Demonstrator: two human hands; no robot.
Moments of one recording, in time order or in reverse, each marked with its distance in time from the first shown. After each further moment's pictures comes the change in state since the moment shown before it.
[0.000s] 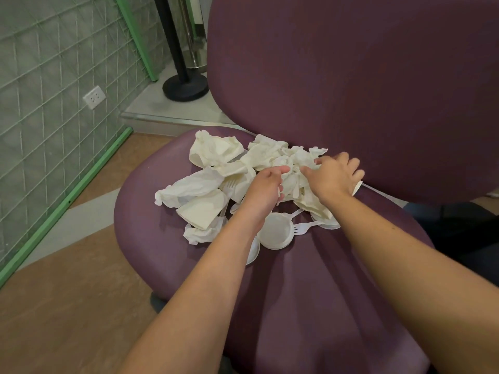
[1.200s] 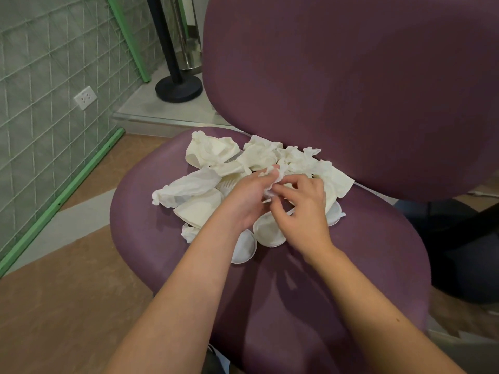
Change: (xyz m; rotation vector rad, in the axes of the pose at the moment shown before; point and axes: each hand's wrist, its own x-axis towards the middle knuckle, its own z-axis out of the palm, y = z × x) left_hand -0.017 0.011 -0.022 -0.335 -0.220 -0.144; right_hand -0.110 -0.010 -0.010 0.549 0.125 -0.499
